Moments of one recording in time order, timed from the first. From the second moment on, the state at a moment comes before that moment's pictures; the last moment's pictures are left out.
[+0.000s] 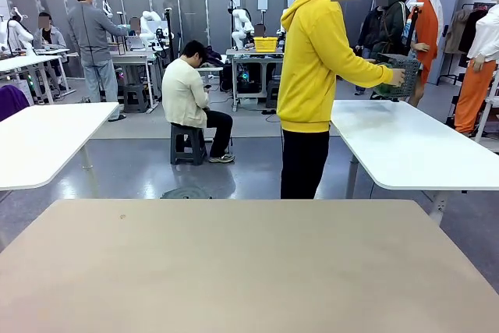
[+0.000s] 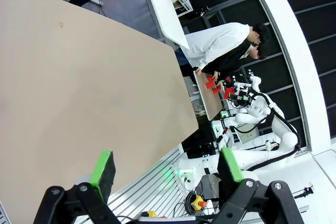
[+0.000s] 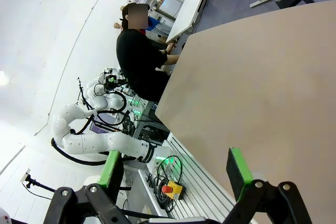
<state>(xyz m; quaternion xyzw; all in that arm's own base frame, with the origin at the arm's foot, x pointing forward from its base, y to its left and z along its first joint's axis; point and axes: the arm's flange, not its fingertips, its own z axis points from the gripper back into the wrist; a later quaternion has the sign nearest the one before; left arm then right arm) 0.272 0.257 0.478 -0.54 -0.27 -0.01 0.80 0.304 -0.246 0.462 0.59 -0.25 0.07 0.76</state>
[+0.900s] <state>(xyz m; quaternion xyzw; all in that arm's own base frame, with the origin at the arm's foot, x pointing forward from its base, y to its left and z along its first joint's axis) 0.272 0.257 0.478 -0.54 -0.27 -0.01 0.80 0.304 -0.246 0.462 0.59 -0.25 0.07 0.76</state>
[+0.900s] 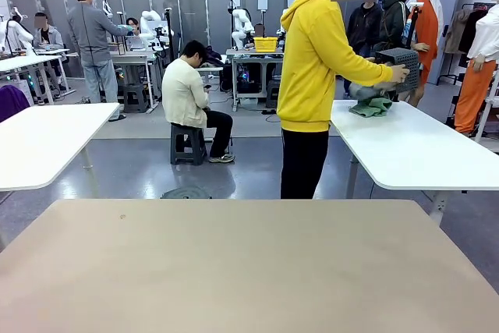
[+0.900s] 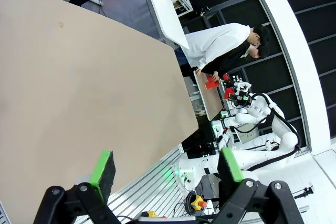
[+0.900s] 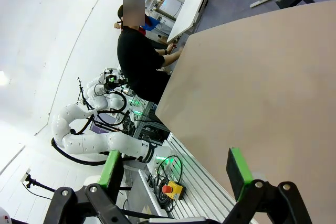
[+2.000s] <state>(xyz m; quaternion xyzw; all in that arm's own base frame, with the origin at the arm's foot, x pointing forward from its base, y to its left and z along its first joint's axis) 0.272 0.257 0.478 -0.54 -0.27 -0.01 0.80 0.304 -0.246 0.462 0.59 -0.25 0.07 0.76</state>
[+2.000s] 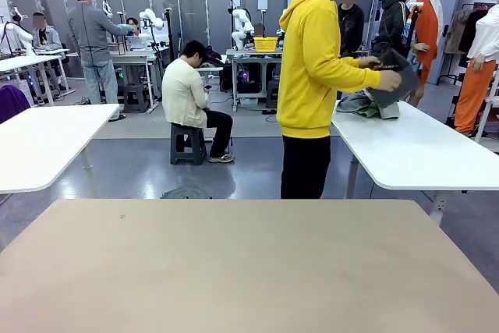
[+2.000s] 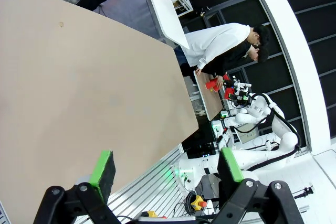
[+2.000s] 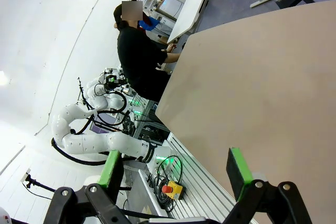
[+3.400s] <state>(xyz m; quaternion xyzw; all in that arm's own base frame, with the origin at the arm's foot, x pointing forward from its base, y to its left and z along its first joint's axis) 0.272 0.257 0.478 -0.54 -0.27 -0.01 0.80 0.304 -0.246 0.462 0.59 -0.25 0.07 0.76</state>
